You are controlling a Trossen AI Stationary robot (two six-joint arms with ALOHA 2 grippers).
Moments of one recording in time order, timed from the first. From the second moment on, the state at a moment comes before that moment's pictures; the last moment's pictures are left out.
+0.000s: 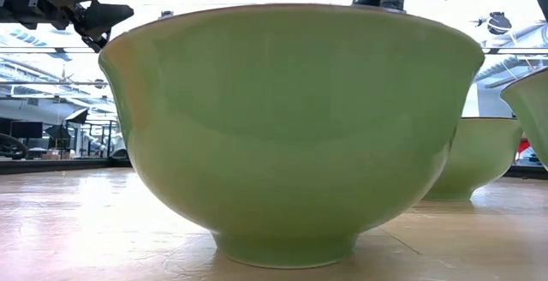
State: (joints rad) left arm -0.20 0.23 0.19 0.08 -0.16 -0.14; right arm -0.96 1.78 2.00 -1.54 -0.05 0.19
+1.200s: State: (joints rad) left arm -0.20 0.23 0.19 0.08 -0.16 -0.14; right arm -0.96 1.77 1.99 -1.56 -0.05 0.21
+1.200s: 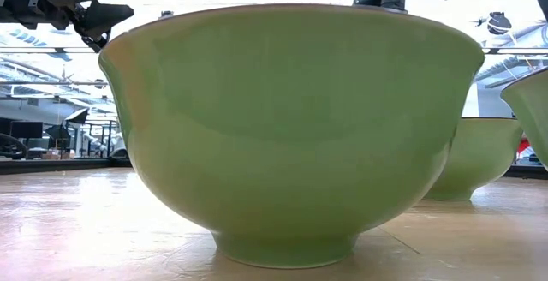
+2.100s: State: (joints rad) left arm -0.20 0.23 0.19 0.08 -0.16 -0.14; right arm -0.95 1.77 1.89 -1.53 -0.06 0.19
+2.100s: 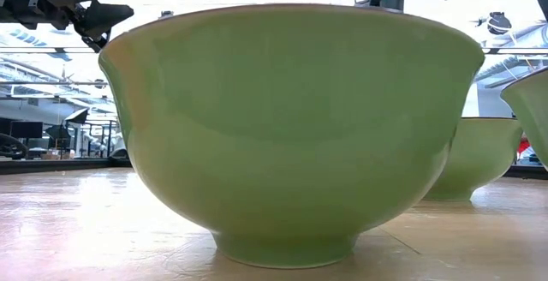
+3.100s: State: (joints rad) left arm -0.20 0.23 0.19 0.08 -0.16 -0.14; right arm -0.86 1.08 1.19 -0.58 -0.06 0.07
